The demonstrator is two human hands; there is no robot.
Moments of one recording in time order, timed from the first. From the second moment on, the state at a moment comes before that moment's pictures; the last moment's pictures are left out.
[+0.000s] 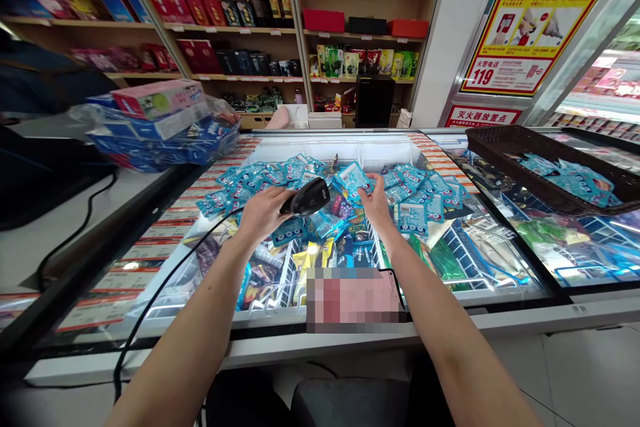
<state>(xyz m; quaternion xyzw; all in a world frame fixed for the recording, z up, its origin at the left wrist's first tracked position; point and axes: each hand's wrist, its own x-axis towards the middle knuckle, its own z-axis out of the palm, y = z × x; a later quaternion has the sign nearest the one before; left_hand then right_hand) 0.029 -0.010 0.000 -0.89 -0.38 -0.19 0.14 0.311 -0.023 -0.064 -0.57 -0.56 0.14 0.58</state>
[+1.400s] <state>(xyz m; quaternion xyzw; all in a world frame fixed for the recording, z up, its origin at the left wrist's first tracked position) -0.038 0.000 -0.010 -0.81 -0.50 -0.22 0.21 0.290 -0.037 -0.050 -0.50 -0.82 -0.07 0.26</state>
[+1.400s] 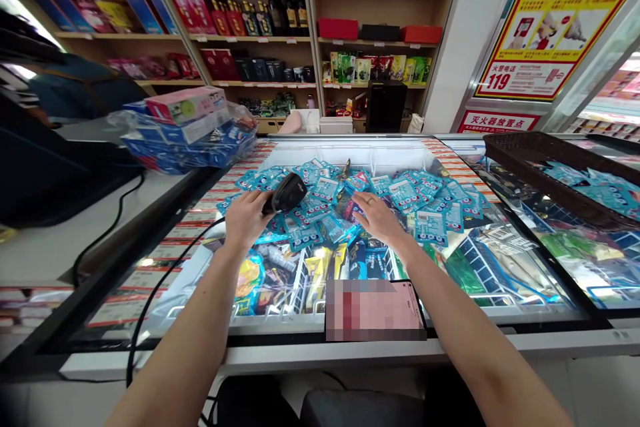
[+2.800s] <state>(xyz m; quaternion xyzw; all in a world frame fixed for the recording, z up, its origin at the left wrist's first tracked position) -0.020 -0.008 -0.013 -0.86 -0.44 -0.19 0.18 0.300 0.001 -0.075 -0.65 -0.62 0.02 0.43</state>
